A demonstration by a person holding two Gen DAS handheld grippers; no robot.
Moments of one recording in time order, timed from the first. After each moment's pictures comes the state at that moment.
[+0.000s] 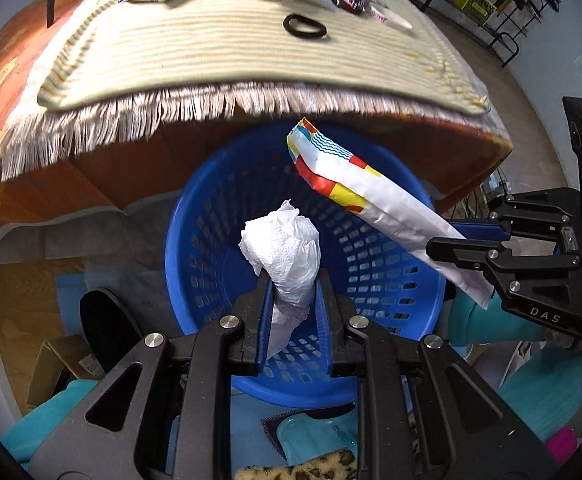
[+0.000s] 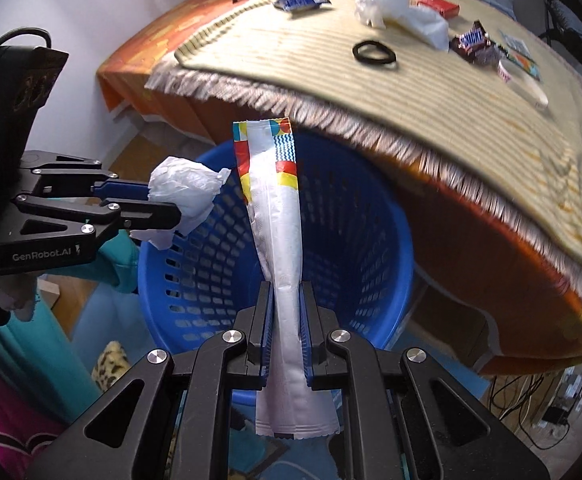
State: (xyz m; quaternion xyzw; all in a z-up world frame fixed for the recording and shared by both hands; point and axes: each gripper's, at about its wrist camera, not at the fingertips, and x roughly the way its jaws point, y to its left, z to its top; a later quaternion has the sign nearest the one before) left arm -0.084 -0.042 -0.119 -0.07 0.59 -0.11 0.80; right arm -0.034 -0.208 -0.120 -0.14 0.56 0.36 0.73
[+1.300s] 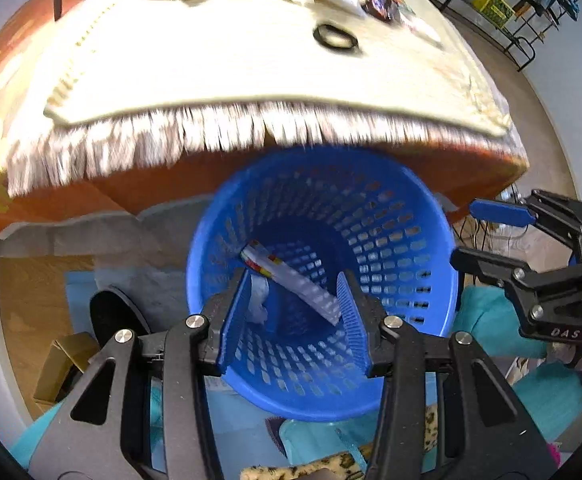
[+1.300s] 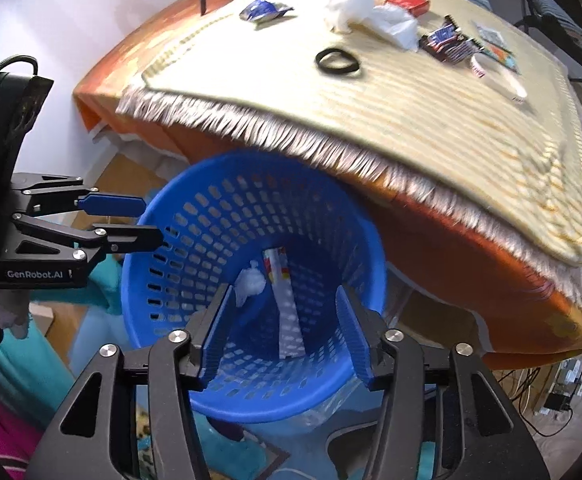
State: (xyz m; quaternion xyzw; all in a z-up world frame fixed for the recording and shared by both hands) left arm -0.050 -0.026 -0.111 -0.08 0.60 -0.08 0.79; right arm -0.011 -0.216 -0.106 -0.11 0.56 0.32 0.76
